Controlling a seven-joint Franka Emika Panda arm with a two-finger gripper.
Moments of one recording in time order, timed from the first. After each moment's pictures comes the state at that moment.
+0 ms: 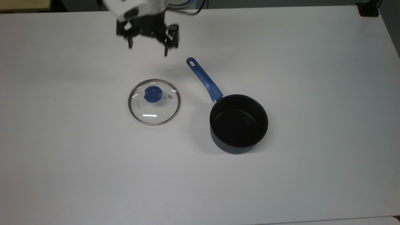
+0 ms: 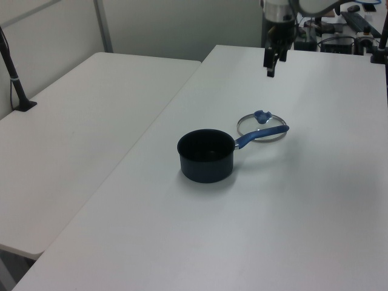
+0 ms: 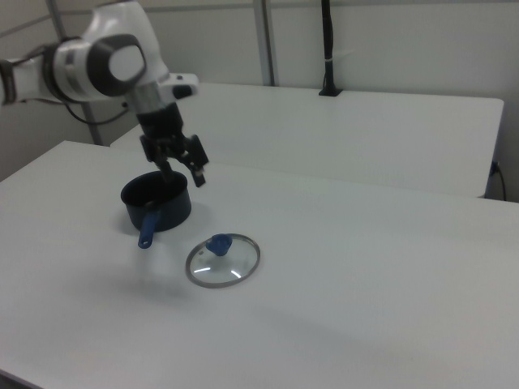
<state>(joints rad) -0.14 0.06 0.18 -1.75 -0.17 1.84 0.20</state>
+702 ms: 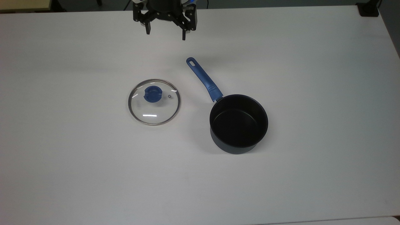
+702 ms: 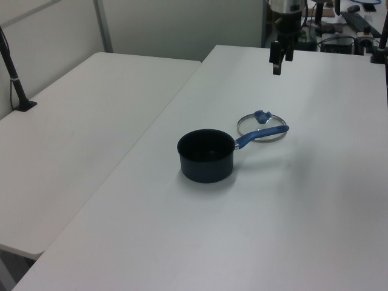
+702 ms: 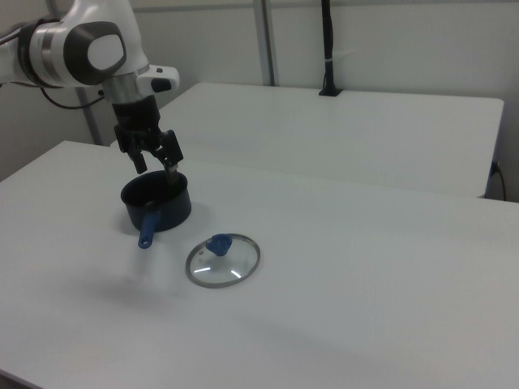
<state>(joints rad) 0.13 0.01 -0.06 -1.75 -0.06 1.76 0.20</state>
